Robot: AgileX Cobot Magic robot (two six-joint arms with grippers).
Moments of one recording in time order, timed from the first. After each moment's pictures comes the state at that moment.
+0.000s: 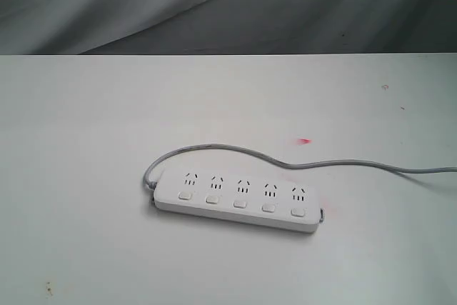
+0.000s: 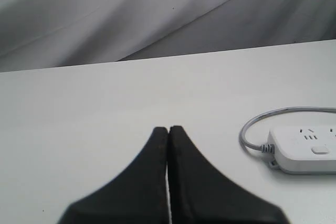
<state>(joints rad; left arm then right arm) -0.04 0.00 -0.01 0.04 0.28 0.01 -0.16 0.00 0.00 0.02 0.34 -0.02</state>
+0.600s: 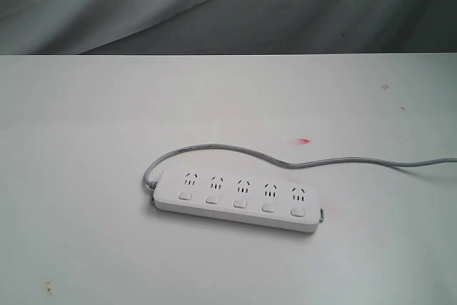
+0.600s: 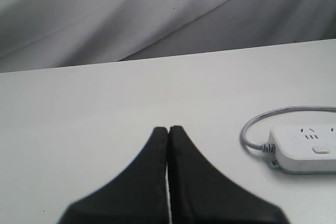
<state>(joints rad) -0.04 0.00 -0.01 0.04 0.28 0.01 -0.16 0.00 0.00 0.02 0.34 -0.02</state>
